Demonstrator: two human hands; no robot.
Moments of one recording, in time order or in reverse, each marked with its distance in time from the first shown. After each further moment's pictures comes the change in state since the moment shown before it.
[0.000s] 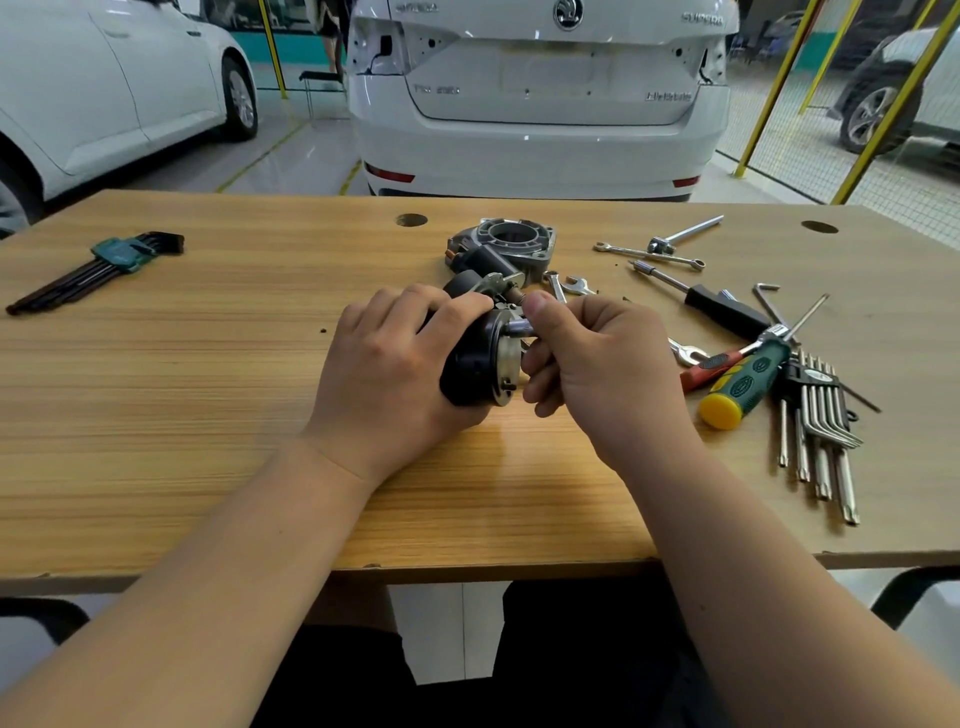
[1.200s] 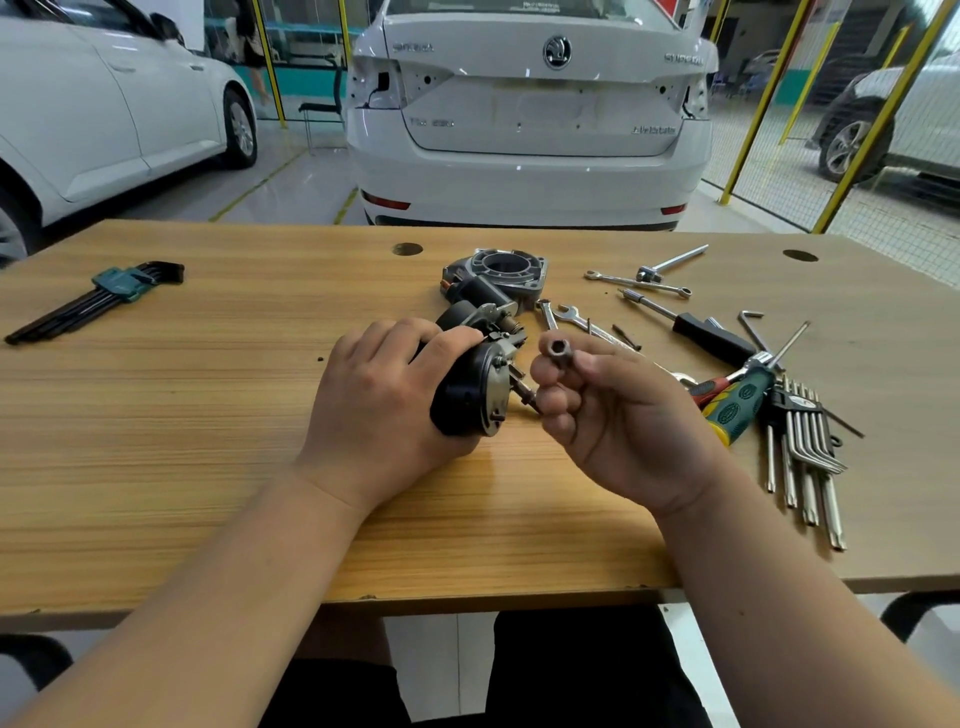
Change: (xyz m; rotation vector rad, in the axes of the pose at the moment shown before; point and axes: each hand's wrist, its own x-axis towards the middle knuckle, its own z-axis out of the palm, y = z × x) left_hand 0.001 -0.001 -0.004 0.001 -0.015 -0.024; right_hand 0.004 0.011 -0.029 0.799 -0.484 0.265
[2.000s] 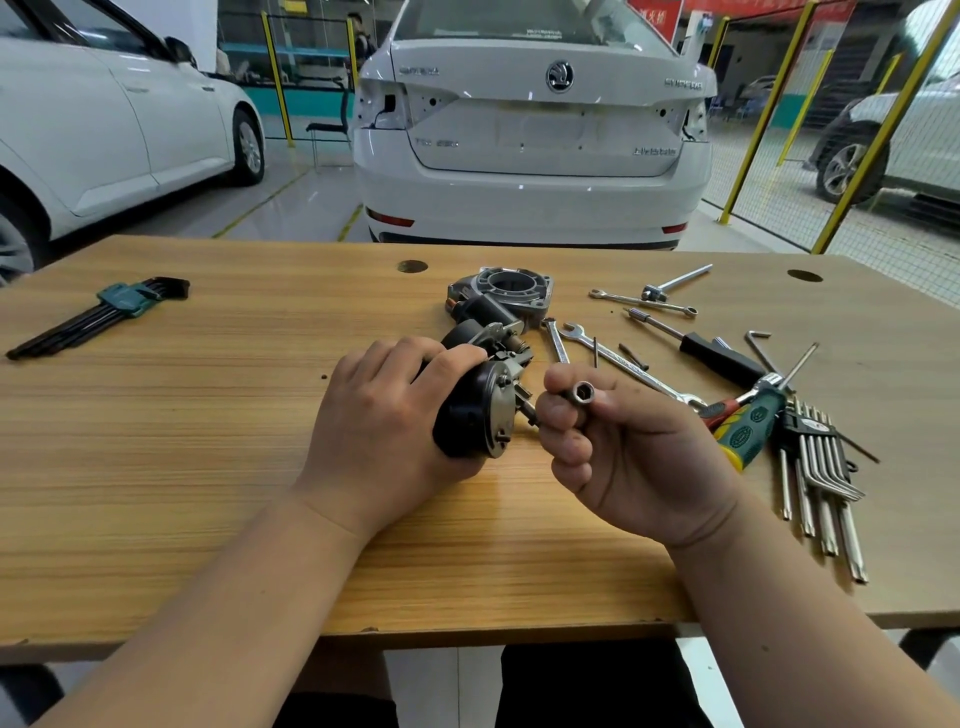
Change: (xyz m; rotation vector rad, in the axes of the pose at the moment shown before) left_hand -0.002 -0.006 0.003 -0.029 0.020 0.017; right_hand 0.003 0.002 -0.011 0.109 -0.257 0.109
